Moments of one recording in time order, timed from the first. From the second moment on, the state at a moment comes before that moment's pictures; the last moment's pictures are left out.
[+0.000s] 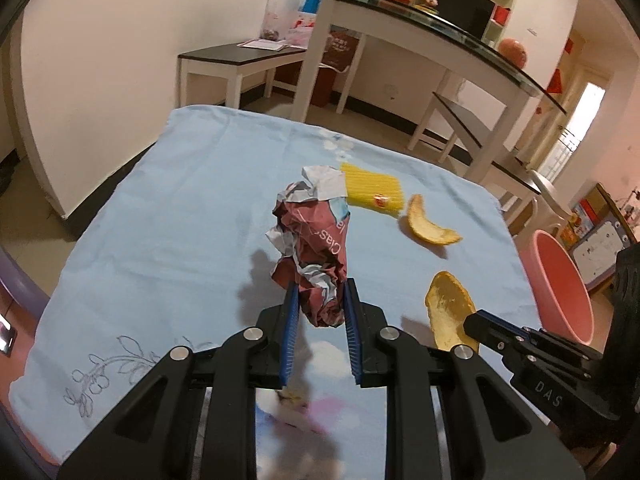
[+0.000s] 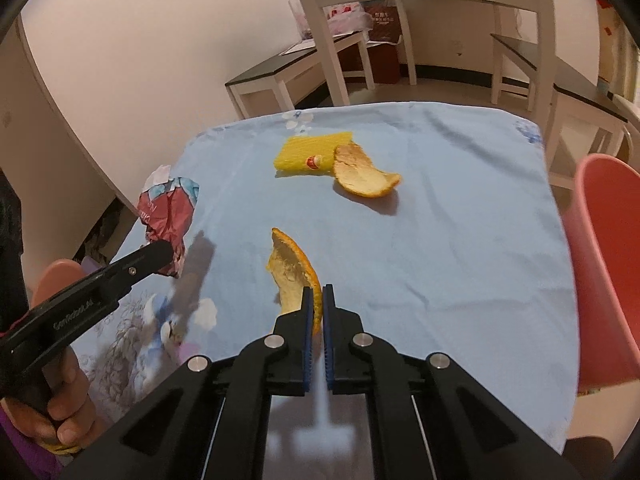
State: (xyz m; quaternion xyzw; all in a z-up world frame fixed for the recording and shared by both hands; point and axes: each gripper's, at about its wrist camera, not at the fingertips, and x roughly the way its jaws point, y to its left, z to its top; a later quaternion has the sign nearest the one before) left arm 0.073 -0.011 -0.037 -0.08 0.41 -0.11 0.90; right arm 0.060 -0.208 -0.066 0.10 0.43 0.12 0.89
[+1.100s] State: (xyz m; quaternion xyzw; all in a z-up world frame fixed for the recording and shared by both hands) left arm 0.050 -0.139 -0.017 0.00 0.40 -0.20 0.90; right arm -0.018 -0.321 -0.025 0.17 0.34 0.01 0.92
